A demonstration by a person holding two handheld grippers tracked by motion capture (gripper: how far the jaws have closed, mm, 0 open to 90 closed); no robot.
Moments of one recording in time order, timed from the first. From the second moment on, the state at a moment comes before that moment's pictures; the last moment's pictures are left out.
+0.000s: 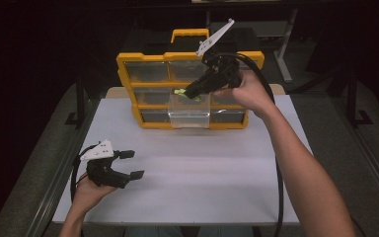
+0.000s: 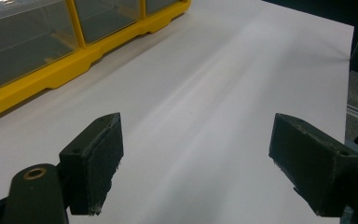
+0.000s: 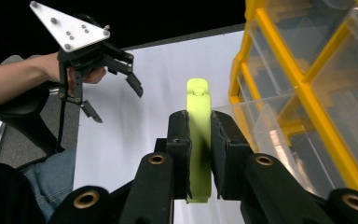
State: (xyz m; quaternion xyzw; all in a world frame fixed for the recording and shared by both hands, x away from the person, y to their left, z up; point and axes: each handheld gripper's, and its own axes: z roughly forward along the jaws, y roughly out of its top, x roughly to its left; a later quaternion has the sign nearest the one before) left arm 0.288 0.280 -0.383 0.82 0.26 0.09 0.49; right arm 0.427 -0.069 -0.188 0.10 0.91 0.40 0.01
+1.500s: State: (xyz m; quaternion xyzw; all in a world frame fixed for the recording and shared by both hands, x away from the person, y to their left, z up) left arm 0.289 0.280 -0.385 0.82 0.27 0.09 0.49; right arm 0.460 -0.066 -0.216 0.15 0.91 0.38 0.05
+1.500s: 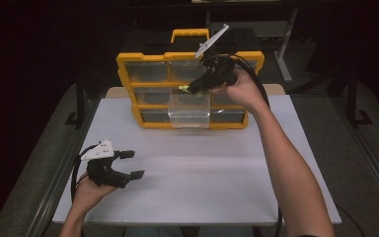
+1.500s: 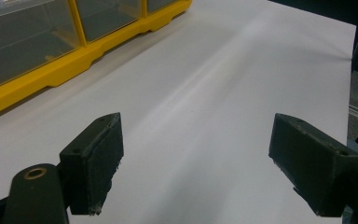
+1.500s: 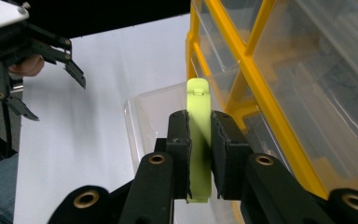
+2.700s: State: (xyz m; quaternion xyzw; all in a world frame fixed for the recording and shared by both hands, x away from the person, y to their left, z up) left arm 0.290 0.281 -0.387 0.83 0.27 0.09 0.49; right arm 0.462 -0.071 -0.255 0.17 0.91 0.37 0.04
